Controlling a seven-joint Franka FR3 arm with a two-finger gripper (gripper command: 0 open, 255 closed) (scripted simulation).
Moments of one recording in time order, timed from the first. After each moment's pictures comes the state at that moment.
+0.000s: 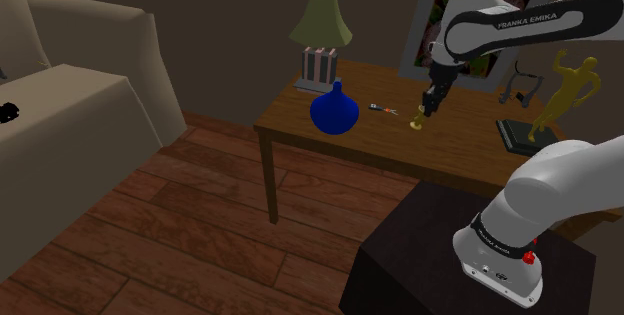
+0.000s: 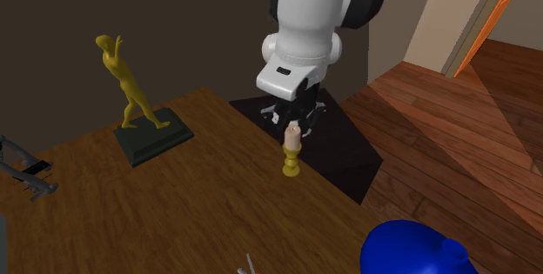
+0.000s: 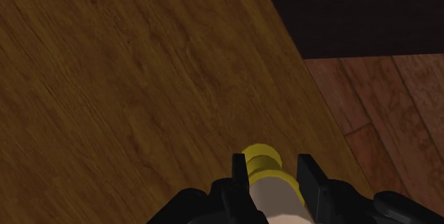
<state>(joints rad) -0.19 -0.60 -0.17 -2.62 -0.15 1.97 -0.23</state>
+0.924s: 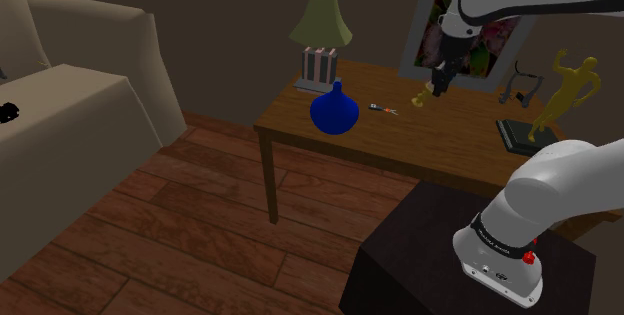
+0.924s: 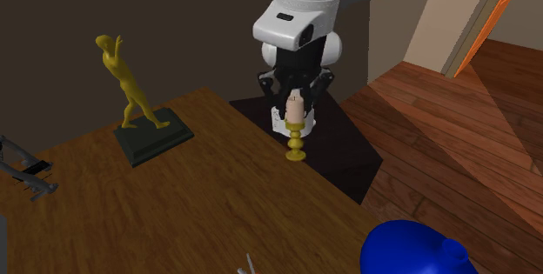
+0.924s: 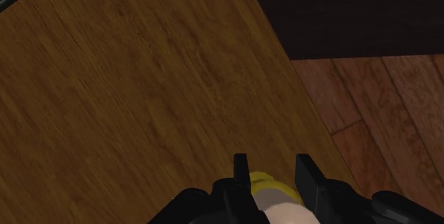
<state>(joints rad) -0.19 -0.64 -0.15 -2.46 -0.14 1.77 -0.24</state>
